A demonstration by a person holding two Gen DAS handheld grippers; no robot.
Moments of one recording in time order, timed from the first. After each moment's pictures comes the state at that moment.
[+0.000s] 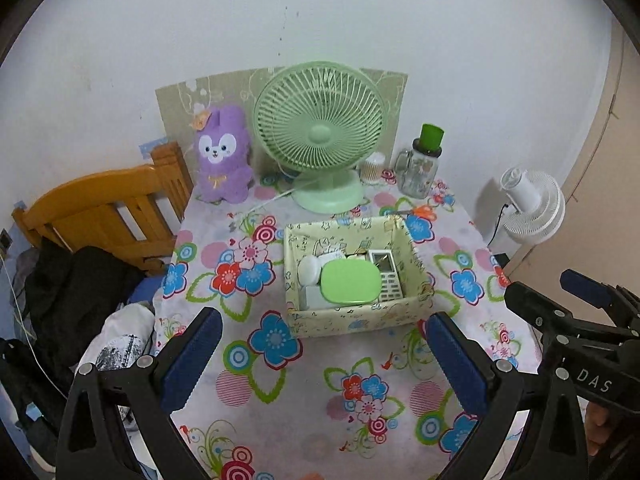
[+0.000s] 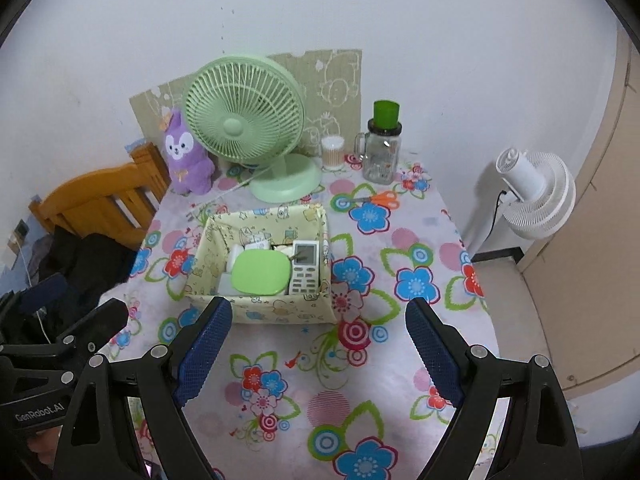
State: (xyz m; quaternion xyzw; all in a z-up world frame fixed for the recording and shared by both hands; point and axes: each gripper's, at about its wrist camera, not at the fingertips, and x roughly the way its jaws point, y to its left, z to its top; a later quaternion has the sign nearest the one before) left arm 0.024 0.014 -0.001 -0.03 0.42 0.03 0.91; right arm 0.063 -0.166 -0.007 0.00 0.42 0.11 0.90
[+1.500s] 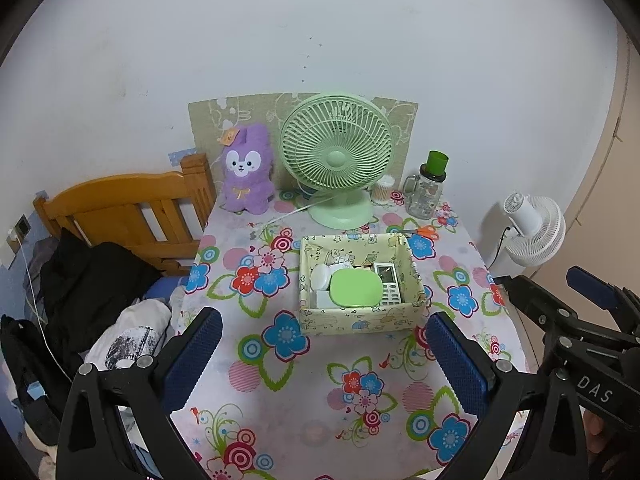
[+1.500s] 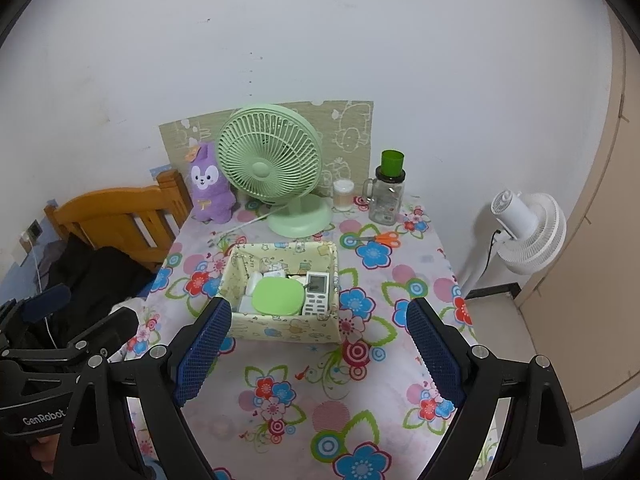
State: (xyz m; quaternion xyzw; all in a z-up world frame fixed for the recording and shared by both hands) left arm -0.018 0.014 0.031 -0.05 0.39 0.06 0.92; right arm 0.023 -0.161 0.033 -0.02 0.36 0.13 0.92
